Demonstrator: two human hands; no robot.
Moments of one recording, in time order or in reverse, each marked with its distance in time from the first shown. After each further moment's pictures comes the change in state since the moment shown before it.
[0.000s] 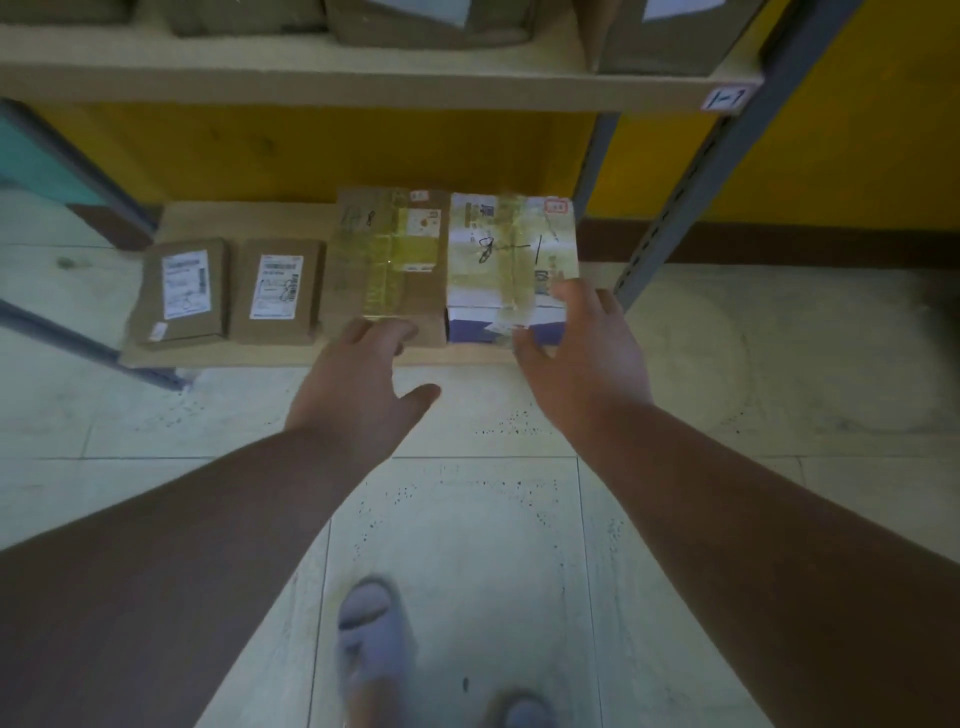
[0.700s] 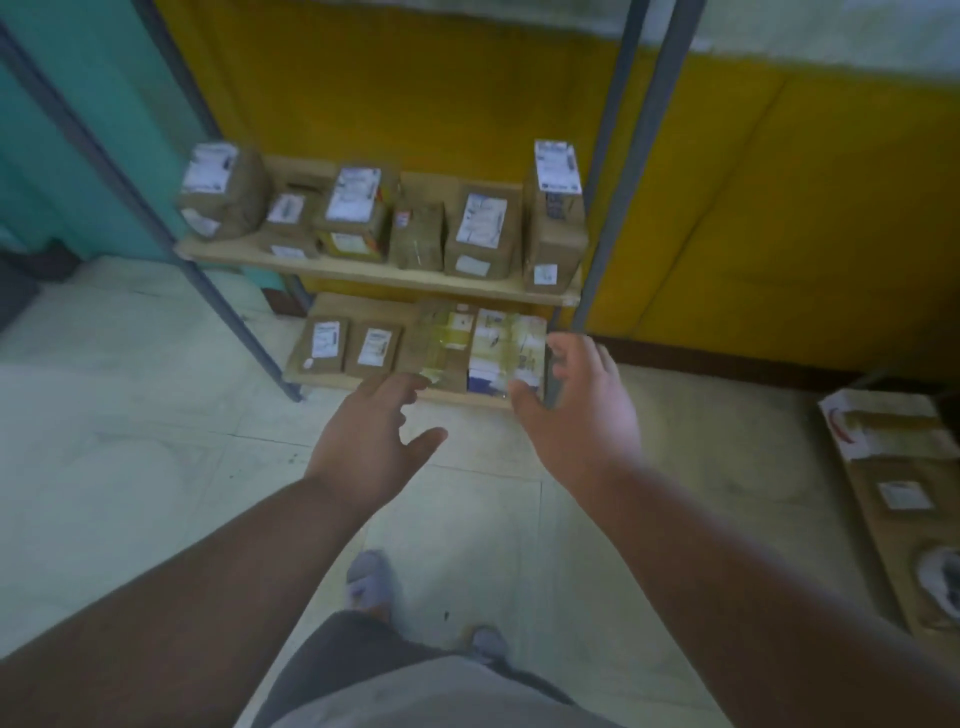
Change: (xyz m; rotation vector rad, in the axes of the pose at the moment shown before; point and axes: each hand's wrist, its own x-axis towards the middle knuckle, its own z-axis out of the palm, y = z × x) left_hand -0.311 0.191 -0.245 -0.037 0.185 0.028; right_hand -0.277 -0.133 -0.344 0.176 -0.007 -0.193
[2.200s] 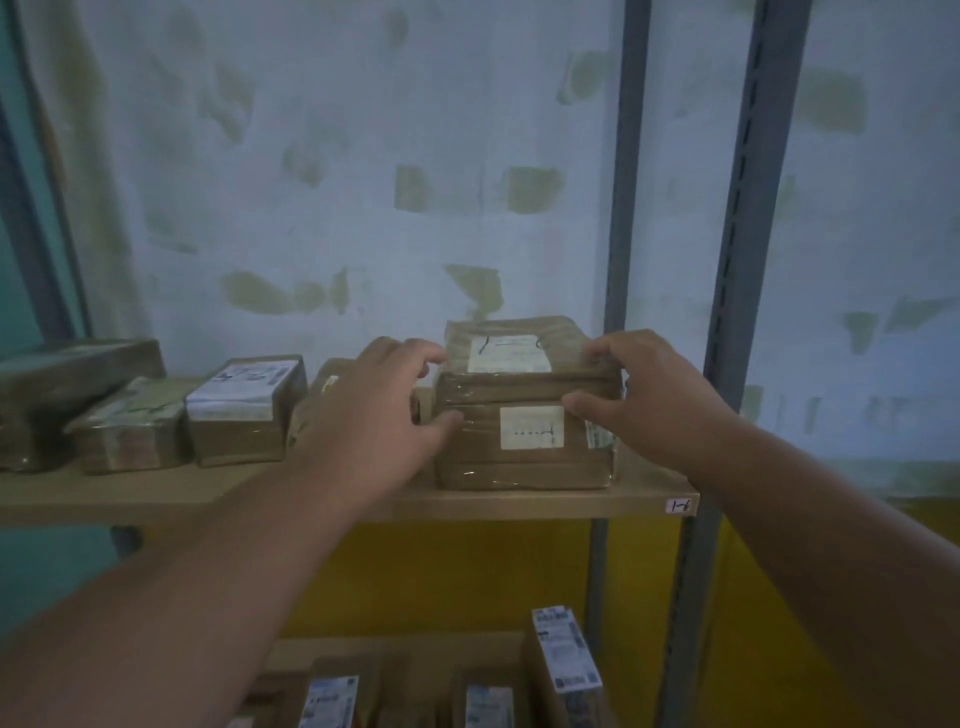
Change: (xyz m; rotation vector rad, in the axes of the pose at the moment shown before) left_hand 0.385 0.176 -0.345 0.049 0.502 0.520; right_hand 0.364 -0.255 -0.246 -0.211 0.369 -0.368
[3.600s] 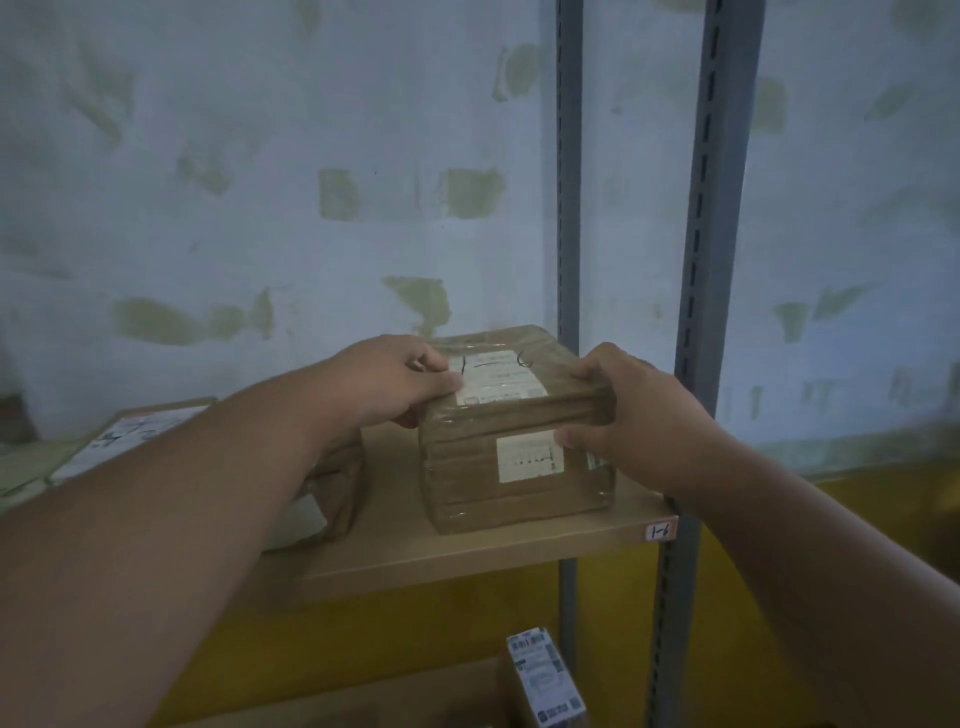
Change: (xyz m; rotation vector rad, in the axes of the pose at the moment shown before) left_hand 0.120 -0.005 0.044 -0.382 -0.488 -0.171; right_hand 0.014 0.025 0.002 0.010 0.010 0.122
